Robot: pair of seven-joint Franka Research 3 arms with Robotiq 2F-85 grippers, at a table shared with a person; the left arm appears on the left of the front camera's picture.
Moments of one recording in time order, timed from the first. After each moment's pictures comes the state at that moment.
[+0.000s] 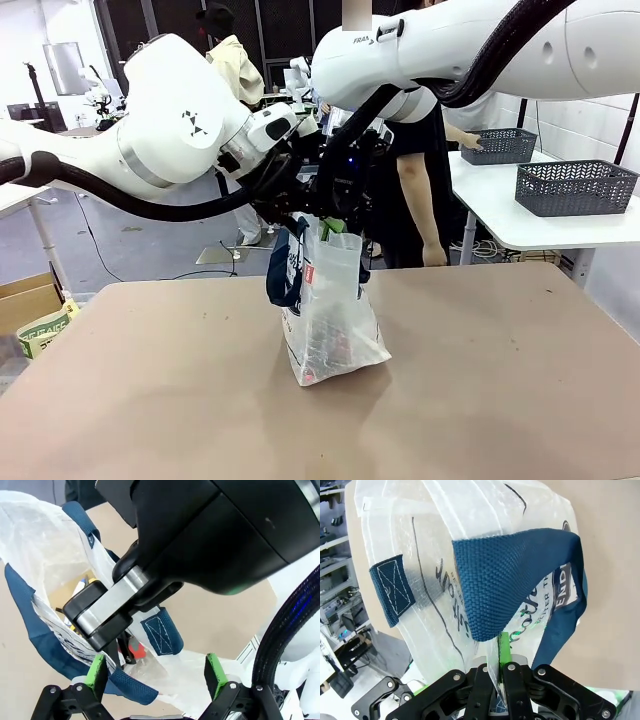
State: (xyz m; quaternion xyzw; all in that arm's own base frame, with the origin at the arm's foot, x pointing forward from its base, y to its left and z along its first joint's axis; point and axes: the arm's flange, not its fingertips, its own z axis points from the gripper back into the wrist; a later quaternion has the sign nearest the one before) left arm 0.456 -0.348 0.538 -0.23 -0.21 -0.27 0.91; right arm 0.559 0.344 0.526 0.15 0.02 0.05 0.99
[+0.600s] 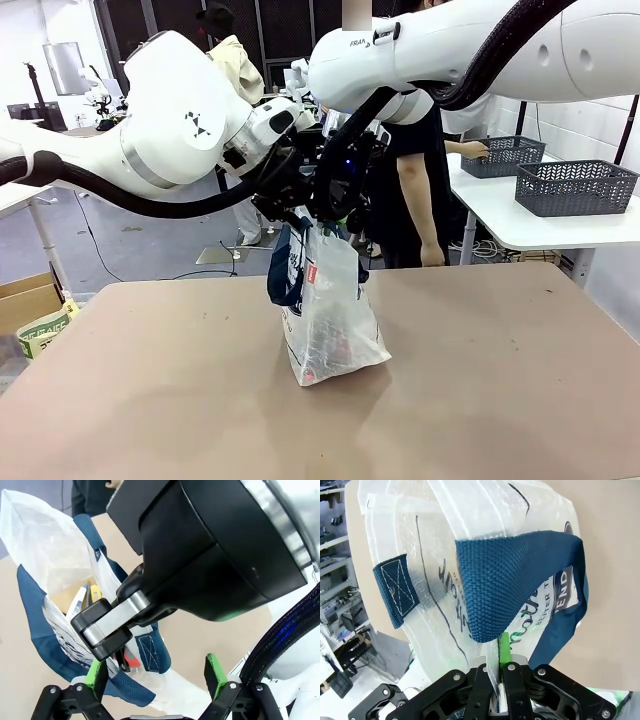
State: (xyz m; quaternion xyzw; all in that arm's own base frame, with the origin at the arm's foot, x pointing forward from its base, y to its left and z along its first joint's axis) left arm 0.456 -0.350 0.547 -0.24 -0.23 -0.22 0.92; right arm 0.560 0.346 0.526 0.15 0.02 0.05 0.99
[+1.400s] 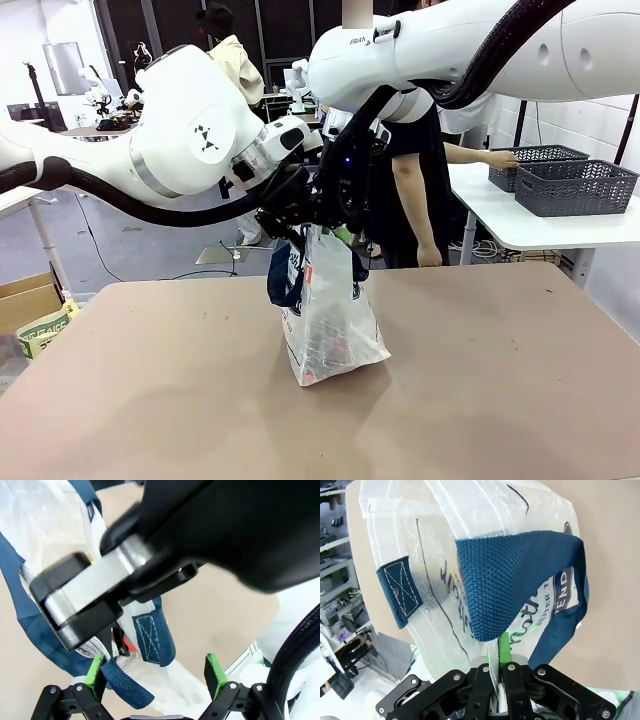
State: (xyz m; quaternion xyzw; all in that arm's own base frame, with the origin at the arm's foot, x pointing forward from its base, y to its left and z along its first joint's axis) left arm 0.449 -0.360 0.522 -0.21 -0.18 -0.22 0.93; right arm 0.561 0.347 0.528 0.15 0.01 0.05 0.99
